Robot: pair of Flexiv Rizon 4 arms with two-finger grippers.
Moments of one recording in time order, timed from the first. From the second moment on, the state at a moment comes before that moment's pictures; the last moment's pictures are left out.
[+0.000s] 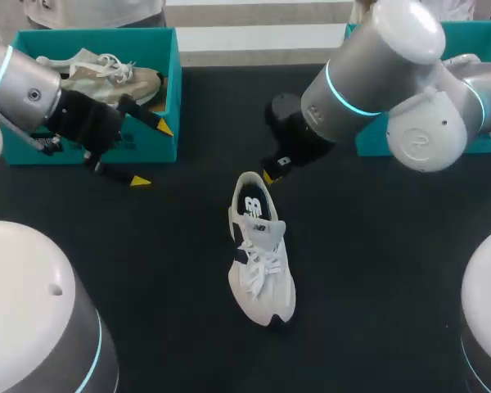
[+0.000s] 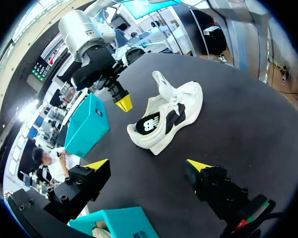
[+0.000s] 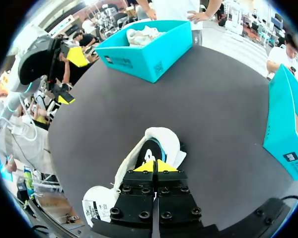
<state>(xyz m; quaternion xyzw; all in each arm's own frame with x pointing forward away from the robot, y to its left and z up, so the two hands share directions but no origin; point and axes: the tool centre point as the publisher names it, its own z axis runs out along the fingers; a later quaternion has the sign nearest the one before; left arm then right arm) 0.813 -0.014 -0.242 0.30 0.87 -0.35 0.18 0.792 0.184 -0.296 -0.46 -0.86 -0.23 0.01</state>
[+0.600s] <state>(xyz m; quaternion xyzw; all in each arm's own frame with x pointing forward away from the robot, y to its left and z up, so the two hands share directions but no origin) 0.845 0.037 -0.201 0.22 0.87 -0.35 0.26 0.781 0.212 -0.332 -0.57 -0.80 -0.16 -0.10</state>
